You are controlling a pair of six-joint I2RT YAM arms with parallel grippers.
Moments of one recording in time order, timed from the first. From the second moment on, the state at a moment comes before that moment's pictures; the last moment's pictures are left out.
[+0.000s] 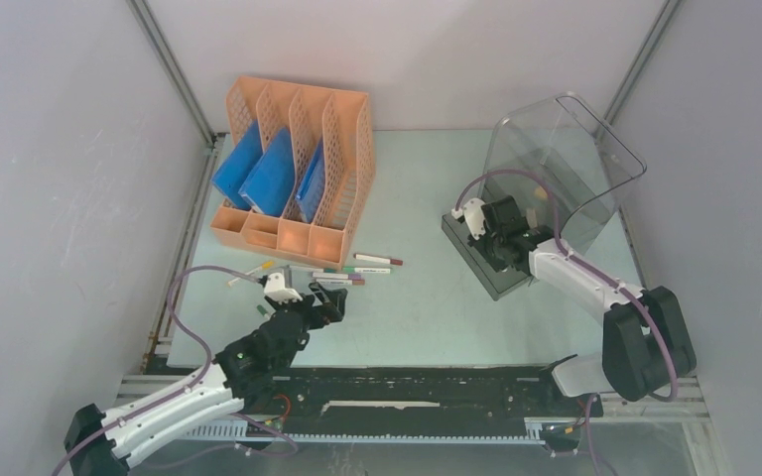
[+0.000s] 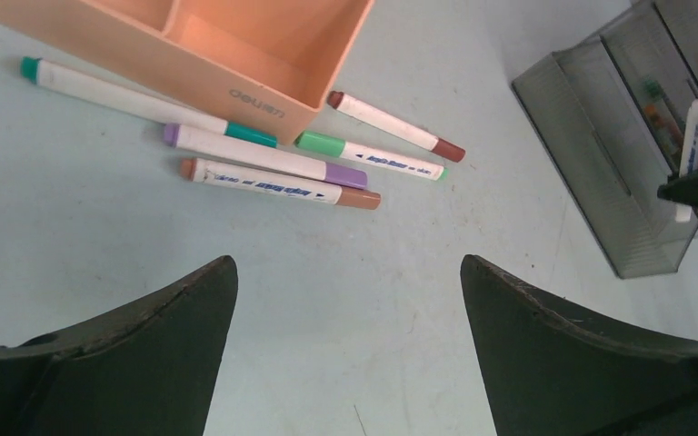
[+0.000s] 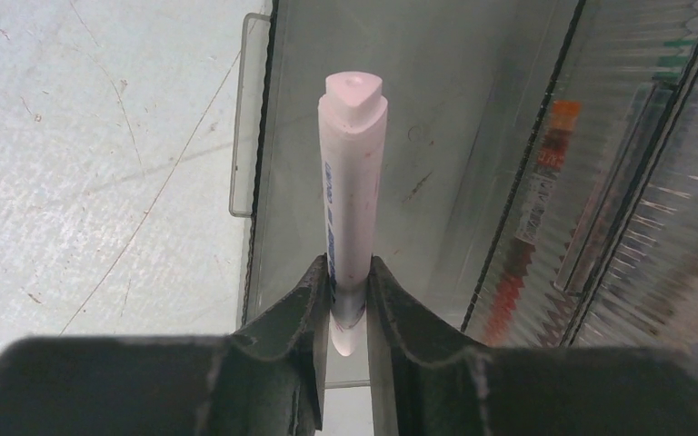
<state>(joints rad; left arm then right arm) -0.93 0.40 0.08 -0.03 -0.63 -0.78 0.41 1.39 0.88 -0.47 0.11 -0.37</state>
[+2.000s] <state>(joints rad) -0.75 0.77 0.35 -0.80 -0.72 -1.41 0.43 1.21 0.88 -0.54 -0.04 -0.43</state>
